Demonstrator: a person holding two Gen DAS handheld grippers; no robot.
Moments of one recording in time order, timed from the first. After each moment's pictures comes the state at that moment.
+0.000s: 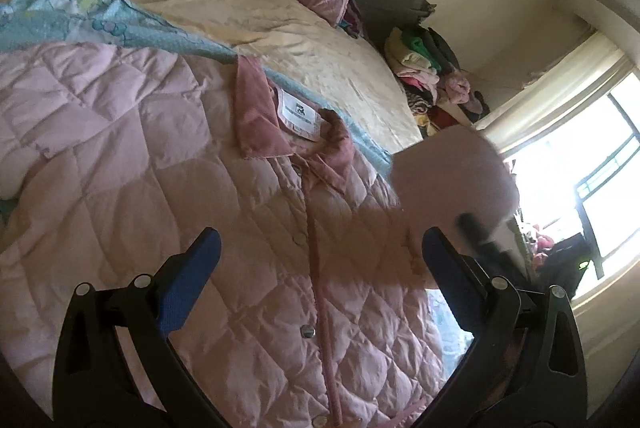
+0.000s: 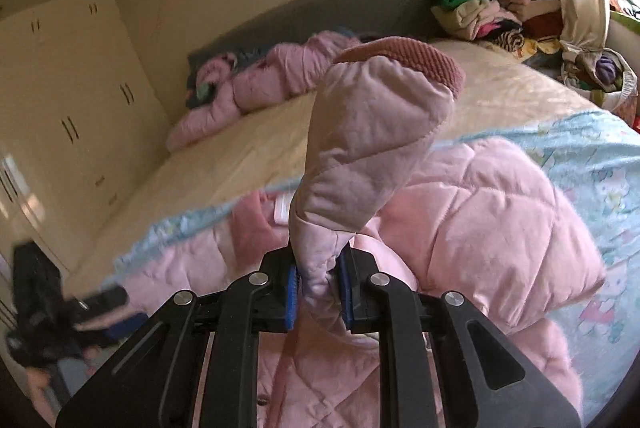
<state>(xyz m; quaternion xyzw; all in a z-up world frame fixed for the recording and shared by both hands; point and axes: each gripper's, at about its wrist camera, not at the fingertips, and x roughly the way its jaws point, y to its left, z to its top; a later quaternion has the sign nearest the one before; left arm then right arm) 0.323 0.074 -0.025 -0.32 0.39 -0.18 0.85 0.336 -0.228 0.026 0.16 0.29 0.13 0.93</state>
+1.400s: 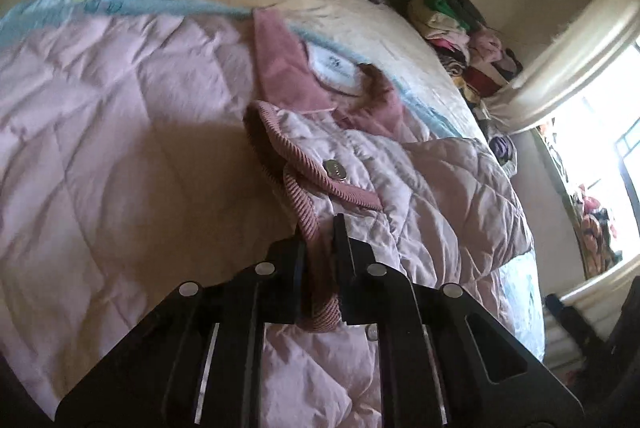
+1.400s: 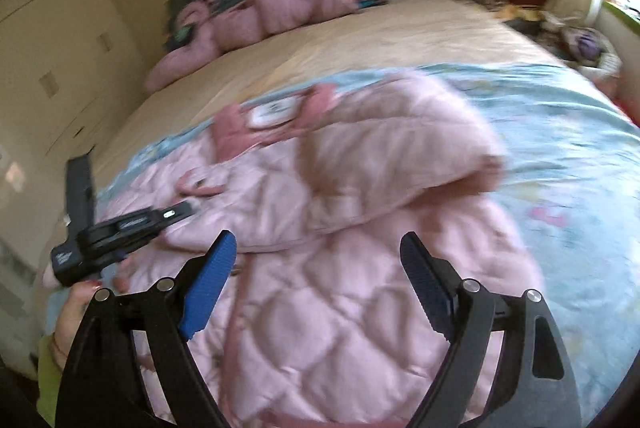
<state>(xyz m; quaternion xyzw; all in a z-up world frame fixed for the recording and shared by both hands) 0.339 0.046 -0.071 -0.21 0.43 -0.15 0.87 0.242 -0.251 0.012 0.13 0.38 0.08 0.91</state>
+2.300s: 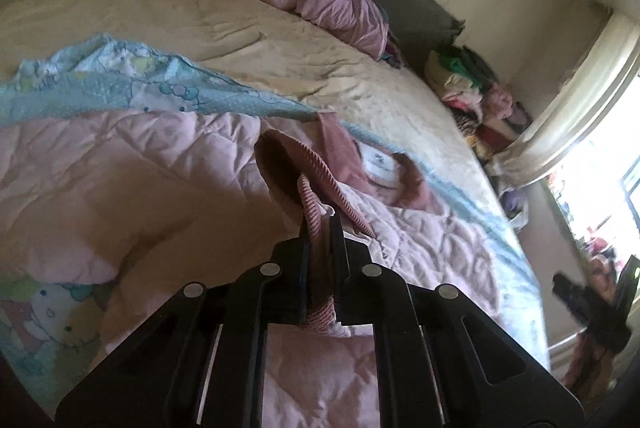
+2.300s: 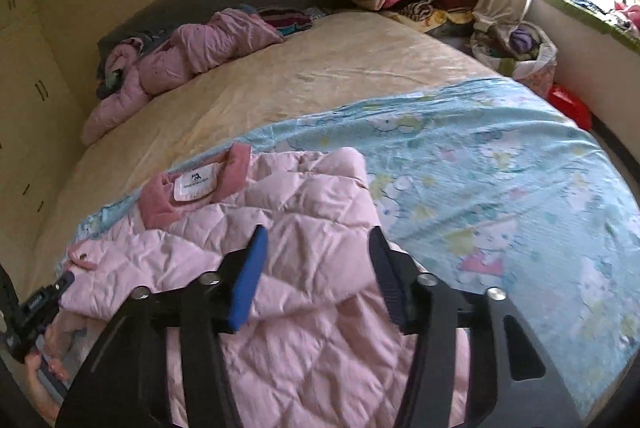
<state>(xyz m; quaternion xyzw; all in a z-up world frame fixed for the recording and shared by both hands) 0.336 0.132 -0.025 -0.22 0.36 -0.09 0.90 0.313 -0.302 0.030 0.16 0.37 -0.03 0.91</state>
